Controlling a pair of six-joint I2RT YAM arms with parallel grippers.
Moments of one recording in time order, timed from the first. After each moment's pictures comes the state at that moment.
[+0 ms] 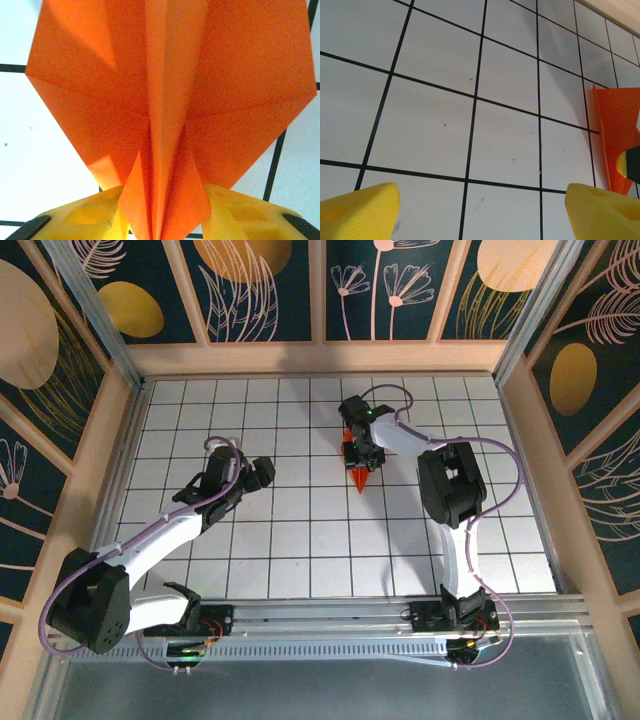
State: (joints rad) left arm -0.46 1.24 0.68 -0.12 -0.11 -0.71; right arm 0.52 2.09 1.62 -0.89 0.06 0.39
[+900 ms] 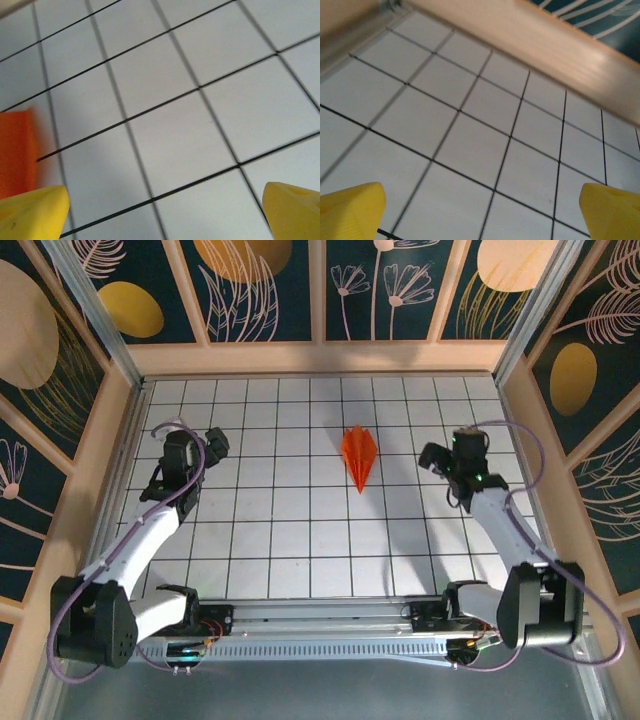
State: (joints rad) left arm -0.18 1.12 0.70 -0.05 -0.32 -0.55; right arm 0.06 1.14 0.69 -0.26 0.13 0.42
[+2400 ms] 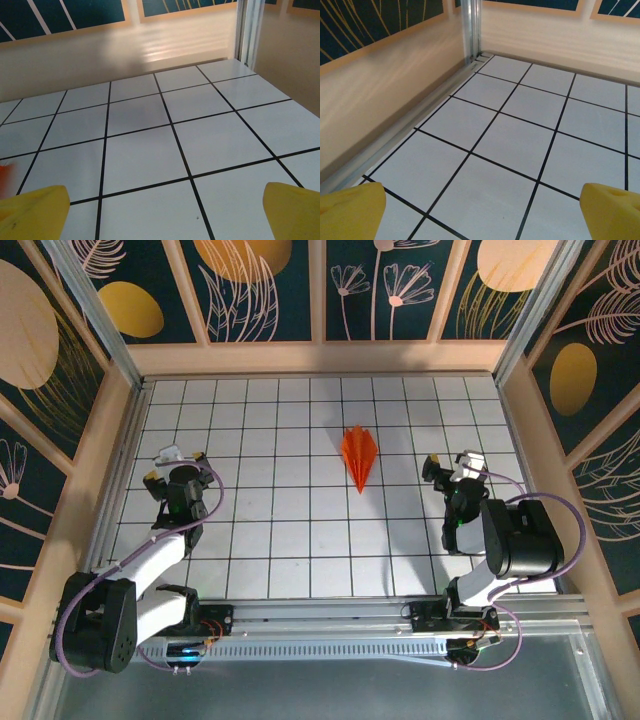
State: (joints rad) left arm -0.18 1.13 0.37 0.40 -0.62 -0.26; right arm -0.01 1.56 0.19 1.22 0.10 0.13
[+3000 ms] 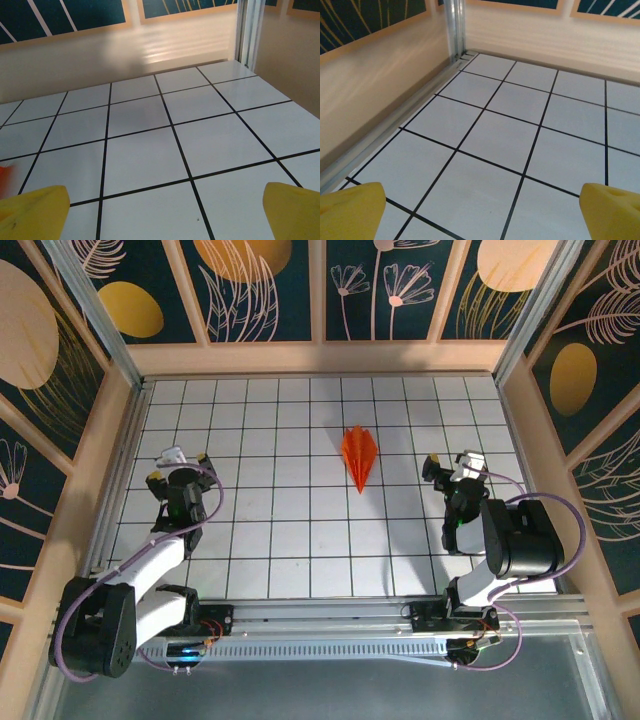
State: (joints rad) left arm -0.18 1.10 0.34 0.43 -0.56 -0.23; right arm -0.01 1.56 0.19 1.22 0.10 0.13
